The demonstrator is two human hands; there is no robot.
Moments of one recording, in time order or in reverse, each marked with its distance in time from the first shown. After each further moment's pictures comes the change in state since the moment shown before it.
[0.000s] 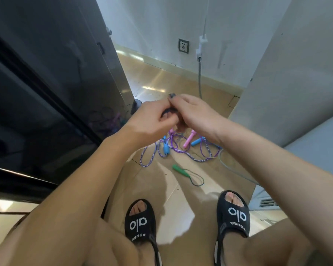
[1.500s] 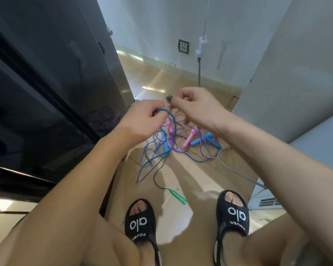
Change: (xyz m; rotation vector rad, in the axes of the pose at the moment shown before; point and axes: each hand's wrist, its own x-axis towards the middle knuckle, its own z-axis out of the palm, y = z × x) left_hand -0.001 -0.016 -0.011 0.025 0.041 -0.108; right_hand 0.010 -0.001 -0.011 -0.165 0.078 -0.057
